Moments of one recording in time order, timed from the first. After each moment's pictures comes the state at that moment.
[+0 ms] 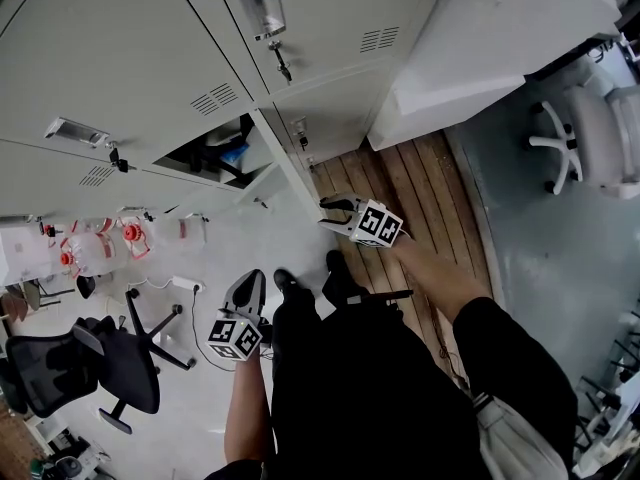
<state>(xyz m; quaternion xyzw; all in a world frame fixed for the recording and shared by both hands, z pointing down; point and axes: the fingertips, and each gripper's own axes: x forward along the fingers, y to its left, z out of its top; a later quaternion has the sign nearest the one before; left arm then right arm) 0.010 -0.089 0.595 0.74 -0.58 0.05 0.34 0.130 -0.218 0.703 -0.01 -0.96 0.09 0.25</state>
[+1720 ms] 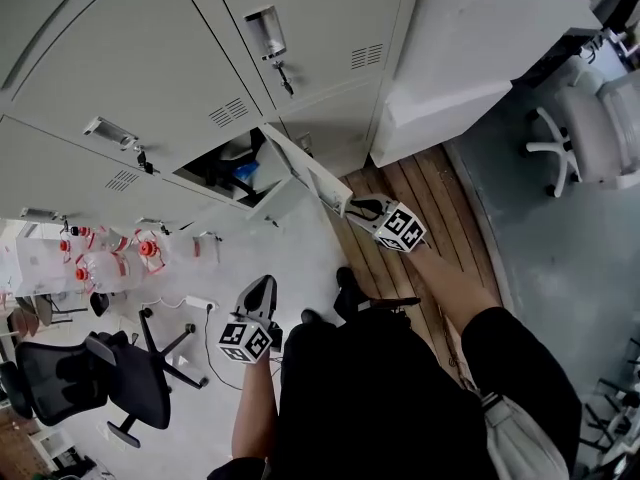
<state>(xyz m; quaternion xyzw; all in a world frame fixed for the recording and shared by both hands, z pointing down) 0.021 -0.080 0.566 0.76 -0.57 0.03 0.31 0.193 -0.253 0.663 0.14 -0.96 0.10 0.23</state>
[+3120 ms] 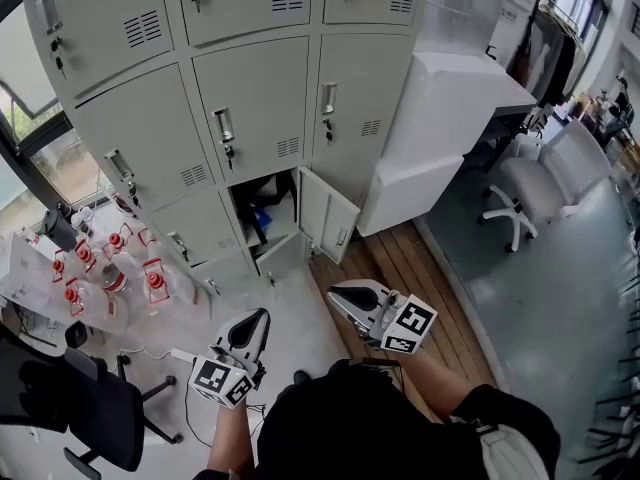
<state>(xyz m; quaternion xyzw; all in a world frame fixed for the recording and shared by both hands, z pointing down) -0.033 0.108 0.338 0.86 -0.49 -0.06 0.10 0.088 0.066 0.307 0.14 -0.99 0.06 -0.03</state>
